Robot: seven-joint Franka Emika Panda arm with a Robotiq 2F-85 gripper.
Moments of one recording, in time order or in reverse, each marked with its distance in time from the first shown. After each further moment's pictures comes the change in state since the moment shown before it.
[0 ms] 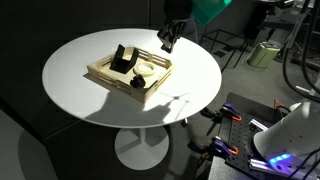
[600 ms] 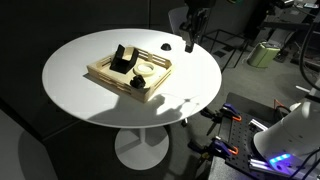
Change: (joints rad) arm -0.010 -0.127 -0.027 -0.014 0.181 -0.232 -0.172
